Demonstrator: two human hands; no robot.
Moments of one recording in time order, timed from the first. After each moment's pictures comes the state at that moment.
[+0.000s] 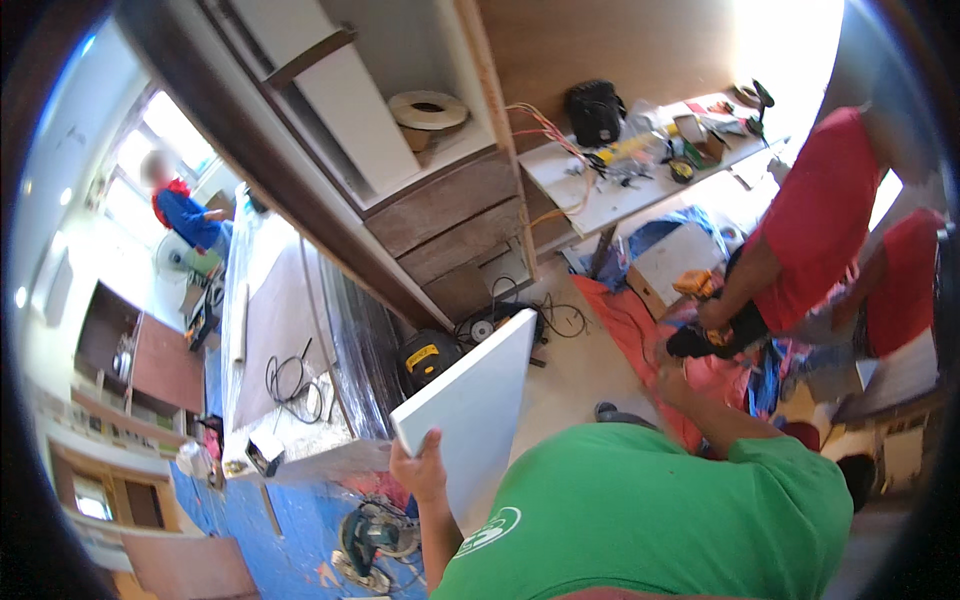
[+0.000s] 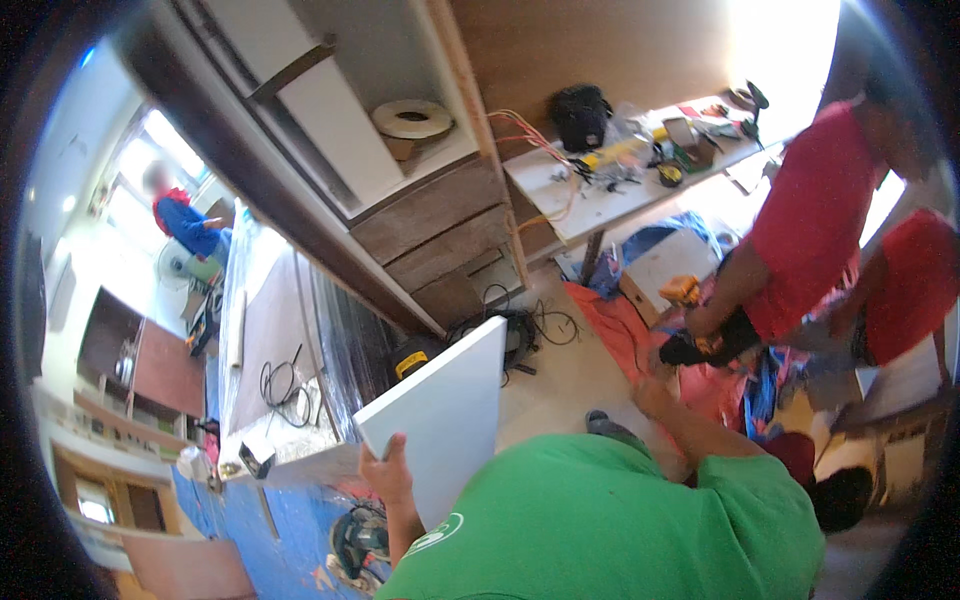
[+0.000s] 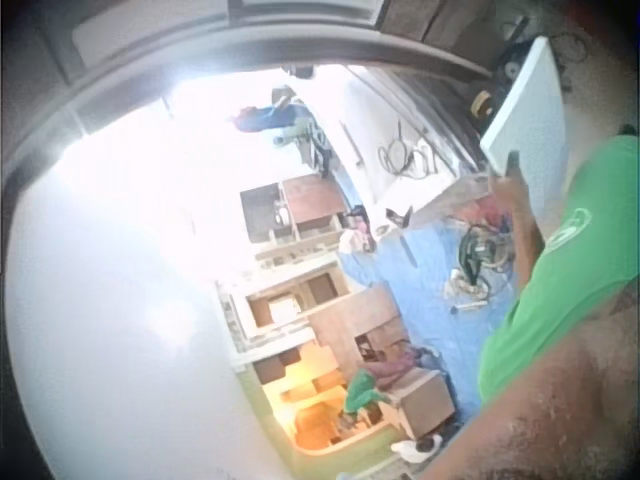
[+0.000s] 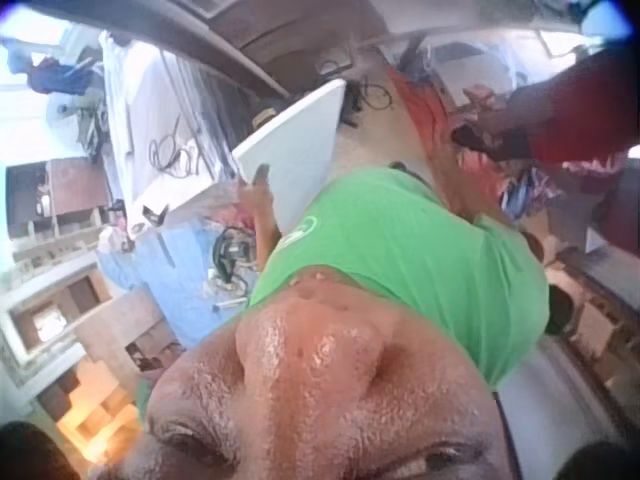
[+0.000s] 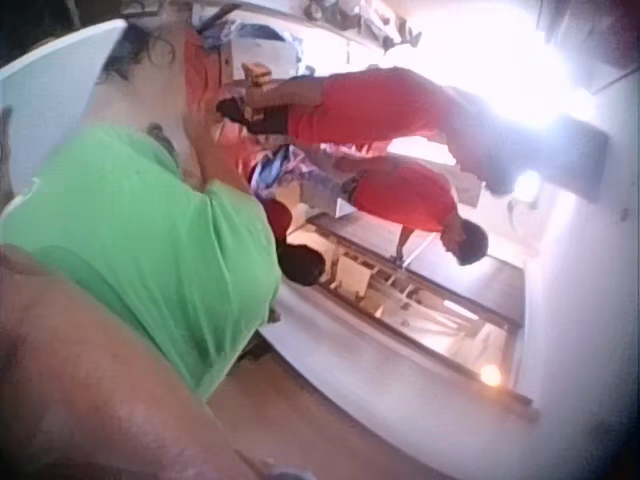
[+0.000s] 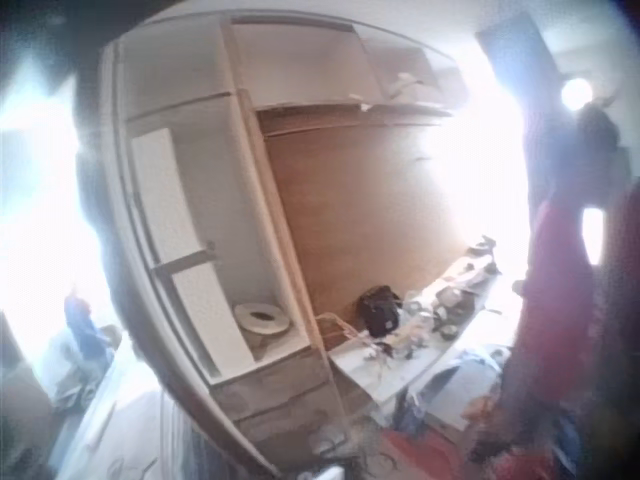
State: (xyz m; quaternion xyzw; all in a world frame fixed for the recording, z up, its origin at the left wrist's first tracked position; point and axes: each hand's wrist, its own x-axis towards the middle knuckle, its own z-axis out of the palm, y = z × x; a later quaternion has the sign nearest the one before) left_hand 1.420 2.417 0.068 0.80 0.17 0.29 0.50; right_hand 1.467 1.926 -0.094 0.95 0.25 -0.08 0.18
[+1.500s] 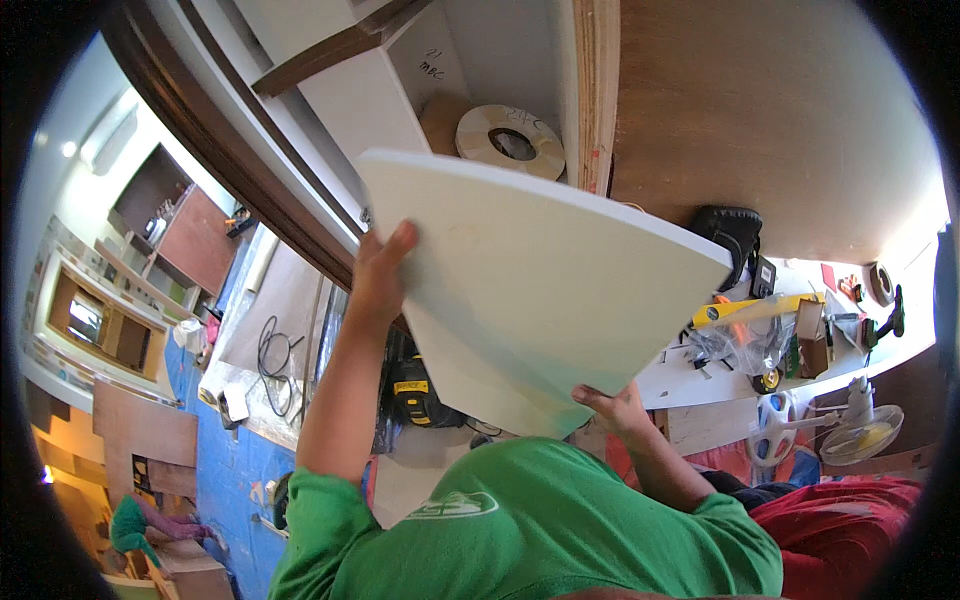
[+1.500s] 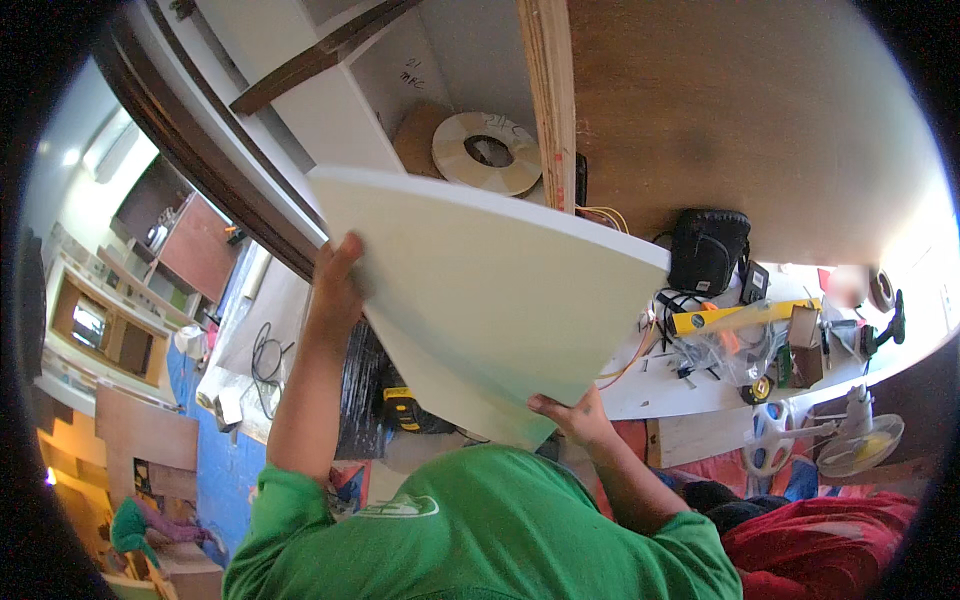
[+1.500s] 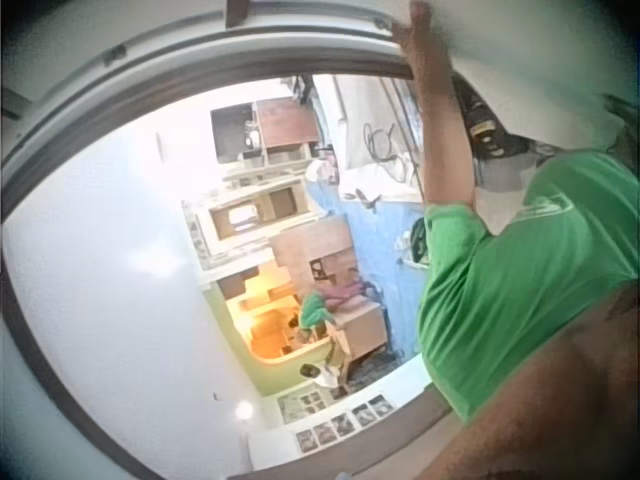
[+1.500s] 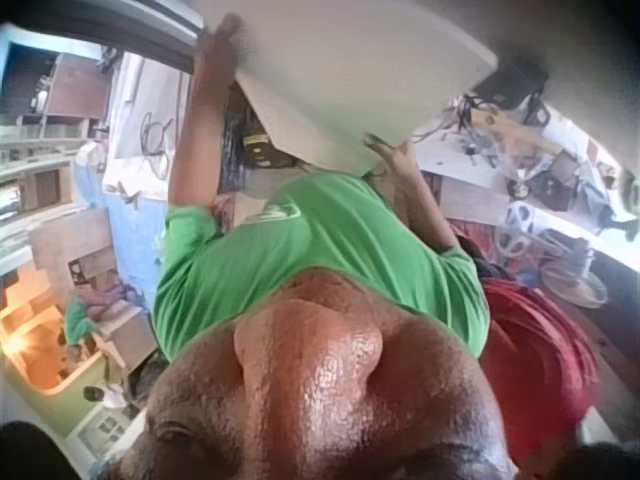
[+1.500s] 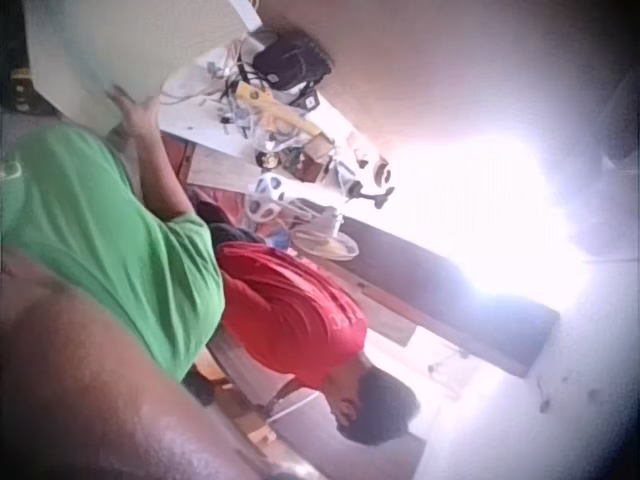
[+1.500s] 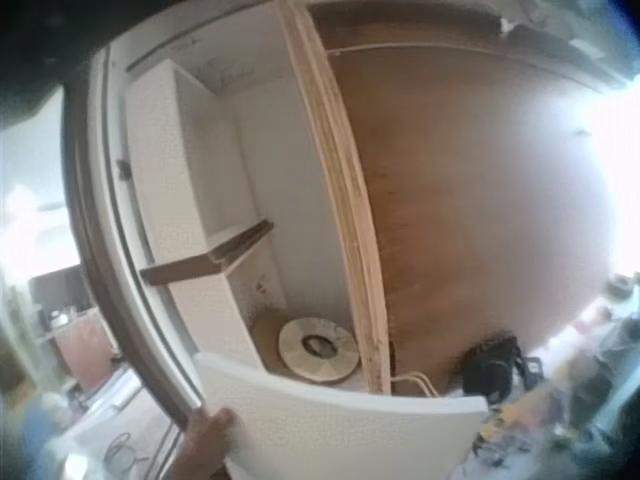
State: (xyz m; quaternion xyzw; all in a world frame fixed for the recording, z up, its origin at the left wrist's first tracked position) left_hand 1.964 2.346 0.230 0.66 0.03 0.19 0.73; right_hand 1.923 1.999 0.080 0.56 0.10 -0.21 -0.79
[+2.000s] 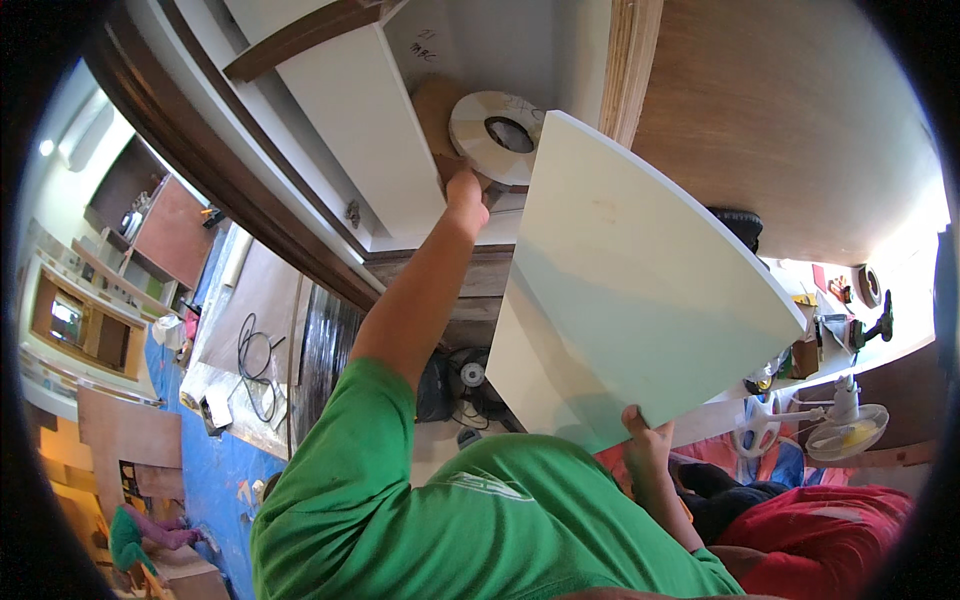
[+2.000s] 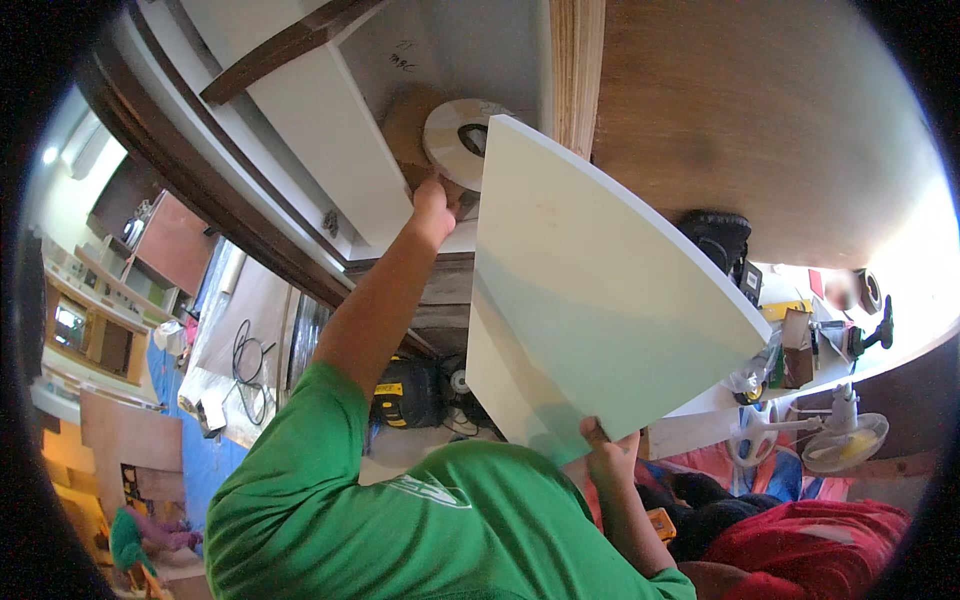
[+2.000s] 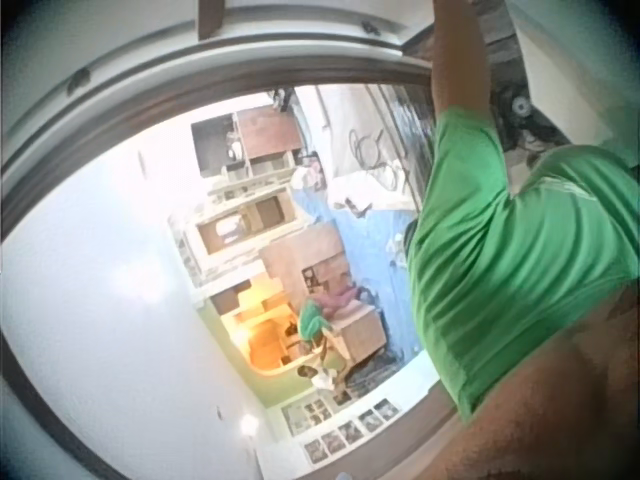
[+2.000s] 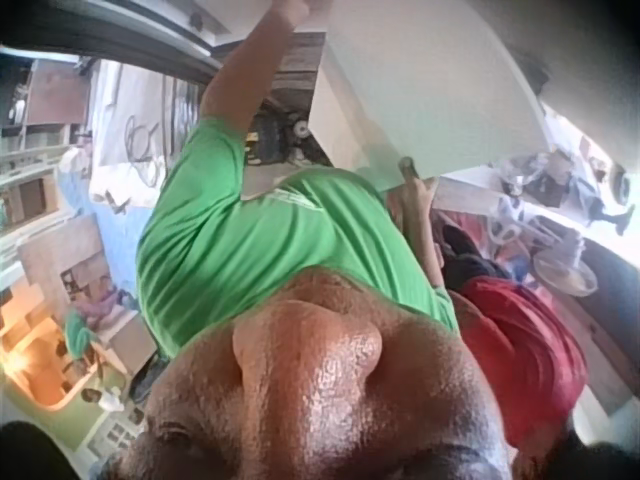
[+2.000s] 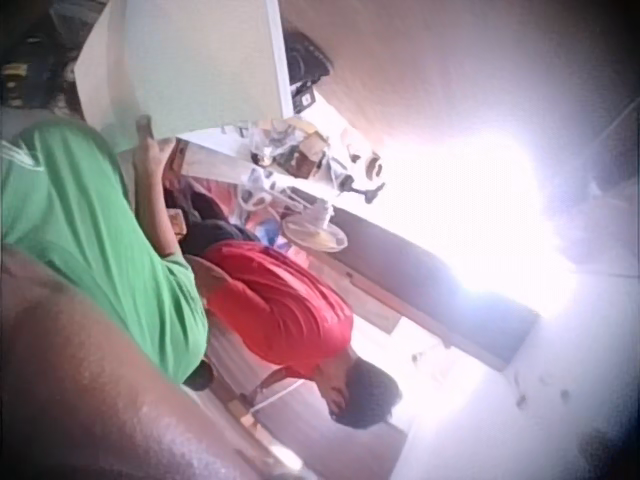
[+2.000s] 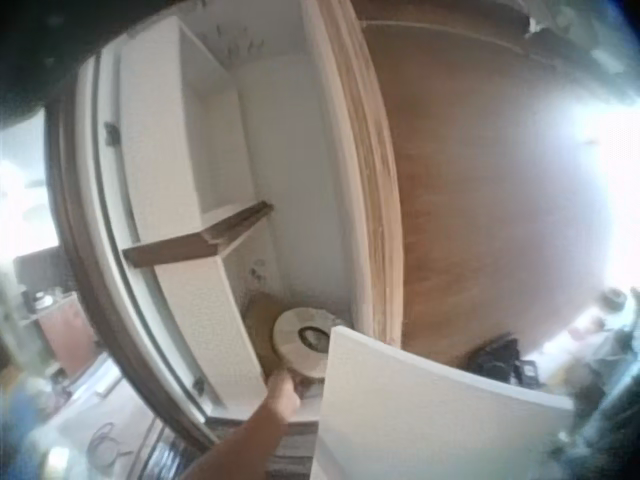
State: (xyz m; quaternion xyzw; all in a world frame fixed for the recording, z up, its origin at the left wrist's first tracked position) left_hand 2.224 2.343 0.097 0.44 0.32 0.14 0.83; right_hand 1.884 1.976 0.056 0.57 -0.07 -0.02 -0.82
